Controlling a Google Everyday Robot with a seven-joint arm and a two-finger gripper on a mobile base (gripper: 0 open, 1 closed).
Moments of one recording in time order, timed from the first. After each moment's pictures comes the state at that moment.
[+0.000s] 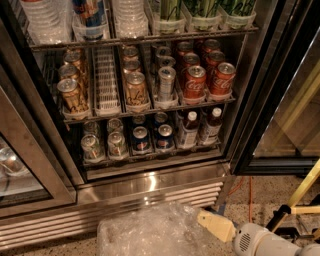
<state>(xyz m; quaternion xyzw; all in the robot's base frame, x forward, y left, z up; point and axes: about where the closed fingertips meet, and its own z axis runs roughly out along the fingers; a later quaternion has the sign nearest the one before) 0.360 -0.174 0.645 0.14 0.90 0.25 0.34</state>
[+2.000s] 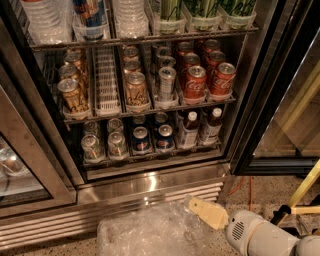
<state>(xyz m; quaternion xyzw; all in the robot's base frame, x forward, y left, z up) 0.381 -0.146 0.692 0.12 0.88 0.27 0.38</state>
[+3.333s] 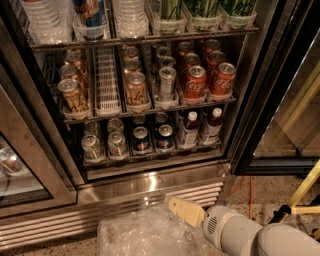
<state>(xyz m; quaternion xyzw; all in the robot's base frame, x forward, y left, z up) 0.391 -0.104 0.676 0.09 0.89 0.25 0.36</state>
